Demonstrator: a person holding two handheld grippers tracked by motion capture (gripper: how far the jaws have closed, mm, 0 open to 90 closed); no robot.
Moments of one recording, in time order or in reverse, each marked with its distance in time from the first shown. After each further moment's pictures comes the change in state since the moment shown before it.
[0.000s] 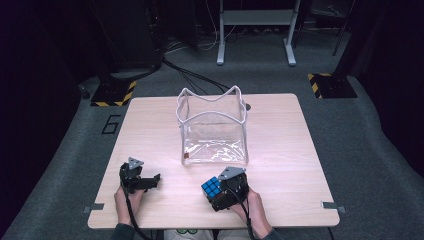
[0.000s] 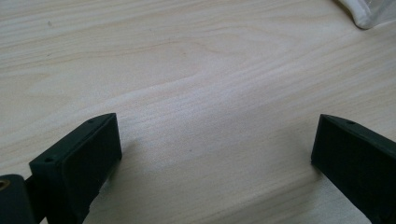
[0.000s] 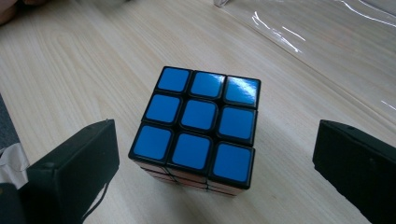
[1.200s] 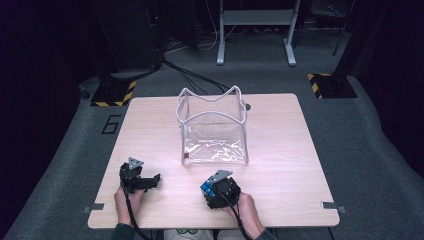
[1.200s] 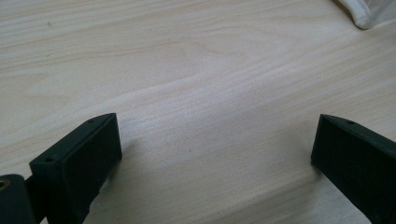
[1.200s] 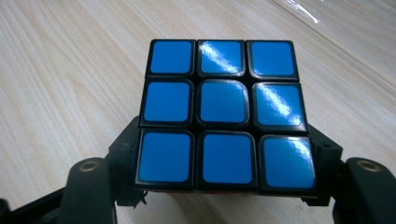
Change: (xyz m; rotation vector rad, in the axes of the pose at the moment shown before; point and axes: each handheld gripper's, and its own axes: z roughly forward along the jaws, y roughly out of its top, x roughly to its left) left arm 0.000 0.000 0.000 0.000 -0.001 0.002; right arm 0.012 -0.001 0.029 0.095 -0.061 -0.033
